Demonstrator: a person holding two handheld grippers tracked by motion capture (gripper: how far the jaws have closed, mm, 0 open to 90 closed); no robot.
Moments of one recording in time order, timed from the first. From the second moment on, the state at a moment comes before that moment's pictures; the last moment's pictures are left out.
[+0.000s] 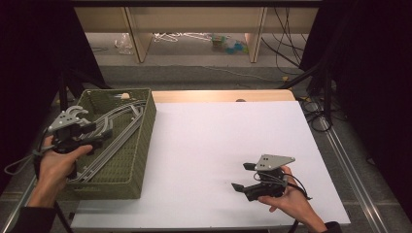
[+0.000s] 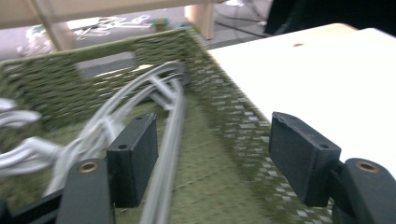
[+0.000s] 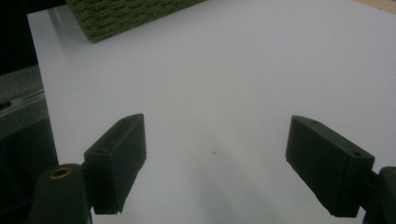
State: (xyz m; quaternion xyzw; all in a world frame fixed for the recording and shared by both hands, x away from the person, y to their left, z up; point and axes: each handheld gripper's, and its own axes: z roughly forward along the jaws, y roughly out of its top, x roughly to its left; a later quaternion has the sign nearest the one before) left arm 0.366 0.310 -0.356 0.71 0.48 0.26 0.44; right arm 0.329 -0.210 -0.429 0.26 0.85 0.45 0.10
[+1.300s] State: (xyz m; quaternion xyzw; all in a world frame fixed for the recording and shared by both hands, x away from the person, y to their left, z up) left arm 0.293 0.168 -0.419 0.76 0.30 0.19 0.54; right arm 0.324 -0.212 -0.430 0.28 0.82 0.48 0.12
